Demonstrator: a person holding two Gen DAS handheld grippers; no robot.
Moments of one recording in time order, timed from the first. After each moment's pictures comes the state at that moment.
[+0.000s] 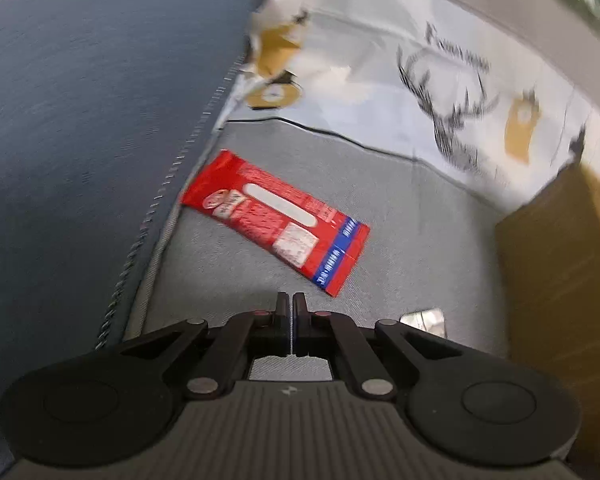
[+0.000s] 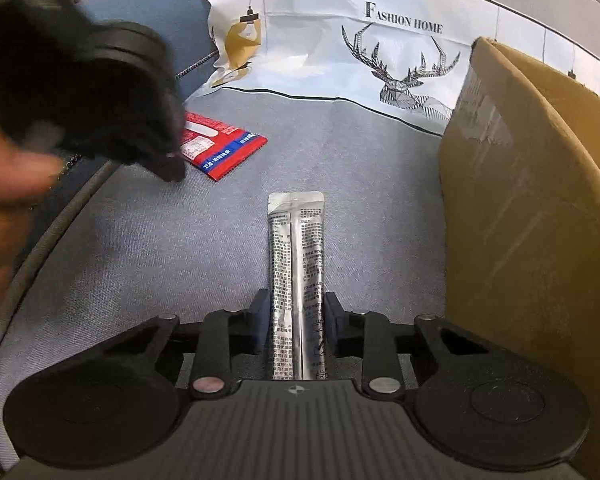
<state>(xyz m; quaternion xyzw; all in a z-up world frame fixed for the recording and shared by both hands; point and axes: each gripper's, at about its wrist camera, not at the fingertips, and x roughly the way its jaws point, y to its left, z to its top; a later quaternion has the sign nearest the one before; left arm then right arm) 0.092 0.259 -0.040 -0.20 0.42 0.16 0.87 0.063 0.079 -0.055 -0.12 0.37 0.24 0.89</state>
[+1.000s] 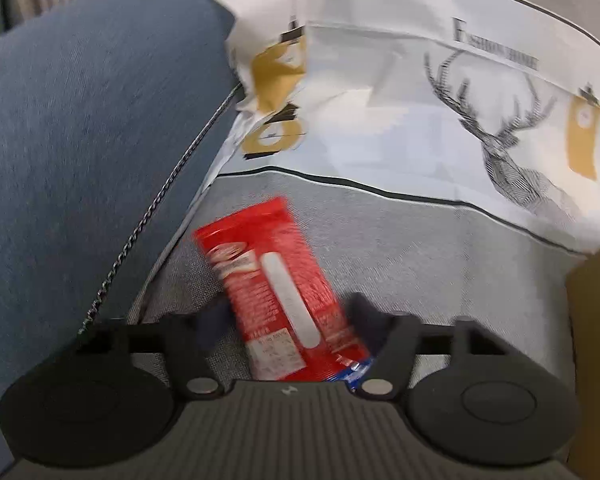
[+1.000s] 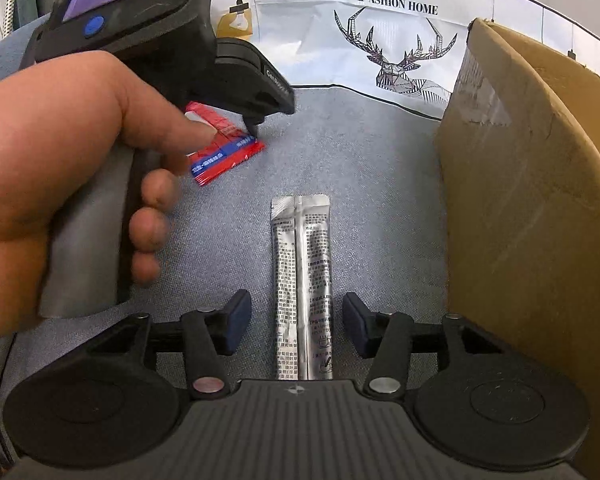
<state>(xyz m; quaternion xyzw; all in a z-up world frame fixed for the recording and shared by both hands) 0.171 0.235 -0.063 -0.10 0.41 0.24 0.88 0.074 0.082 -0.055 -0.11 0.40 0.24 0.88</state>
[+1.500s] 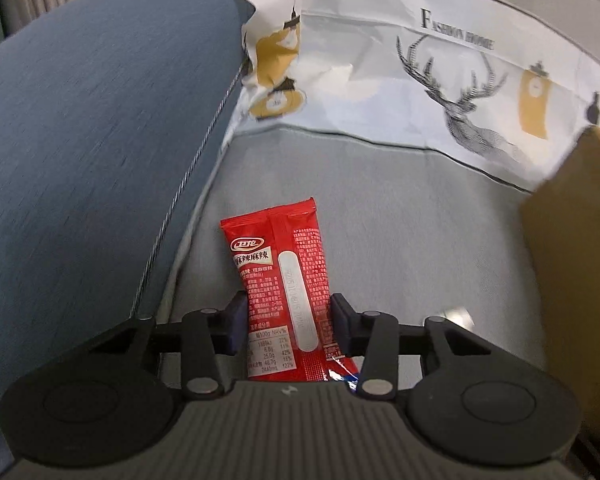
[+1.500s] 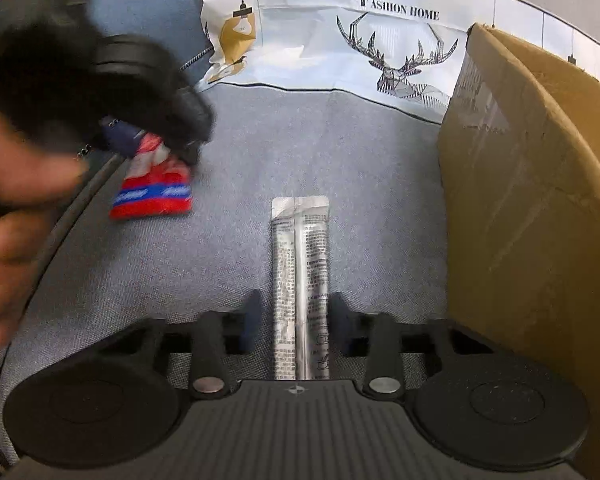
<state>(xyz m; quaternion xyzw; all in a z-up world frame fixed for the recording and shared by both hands) 0.087 0.240 -0.043 -0.12 0.44 0.18 0.87 0.071 0.076 -0.055 -0.11 0.39 0.25 0.88</state>
